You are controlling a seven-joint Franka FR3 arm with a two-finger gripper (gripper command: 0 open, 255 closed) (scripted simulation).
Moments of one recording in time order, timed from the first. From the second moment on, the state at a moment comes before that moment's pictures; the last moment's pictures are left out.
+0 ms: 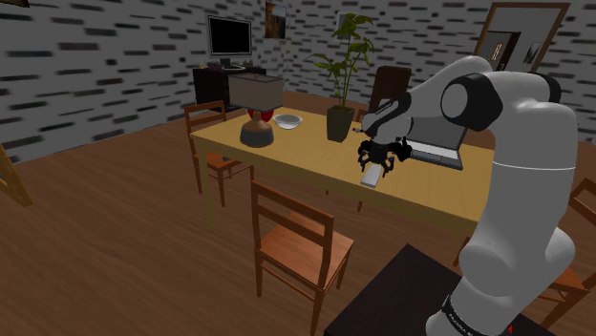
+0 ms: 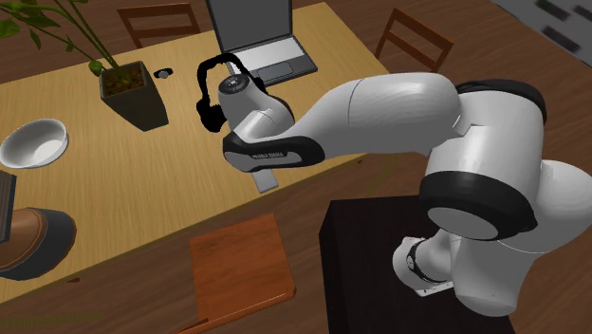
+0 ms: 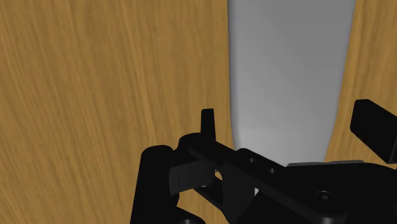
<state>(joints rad) -0.35 0.32 -0.26 -1.93 0.10 2.22 0.56</state>
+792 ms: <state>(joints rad) -0.35 0.32 -0.25 -1.93 0.10 2.23 0.56</state>
